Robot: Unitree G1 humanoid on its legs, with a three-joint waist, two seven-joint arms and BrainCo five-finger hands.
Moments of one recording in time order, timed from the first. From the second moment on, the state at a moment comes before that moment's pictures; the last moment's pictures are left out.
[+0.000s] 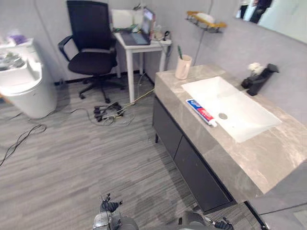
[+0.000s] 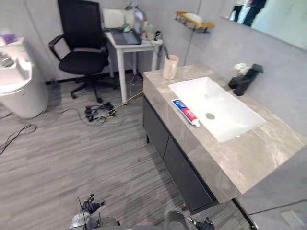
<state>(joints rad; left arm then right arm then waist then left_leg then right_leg) 0.09 0.02 0.27 0.91 0.01 -0.05 0.10 0.21 0.07 -0.39 0.85 -0.02 0.03 -0.15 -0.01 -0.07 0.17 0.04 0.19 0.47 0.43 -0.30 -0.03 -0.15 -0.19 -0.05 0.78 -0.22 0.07</state>
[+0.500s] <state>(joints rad) 0.11 -0.04 0.35 0.89 0.01 -0.05 0.07 0.21 -0.02 -0.36 0.94 -0.01 0.05 -0.14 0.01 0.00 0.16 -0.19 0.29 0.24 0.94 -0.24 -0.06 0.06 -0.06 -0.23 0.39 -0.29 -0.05</state>
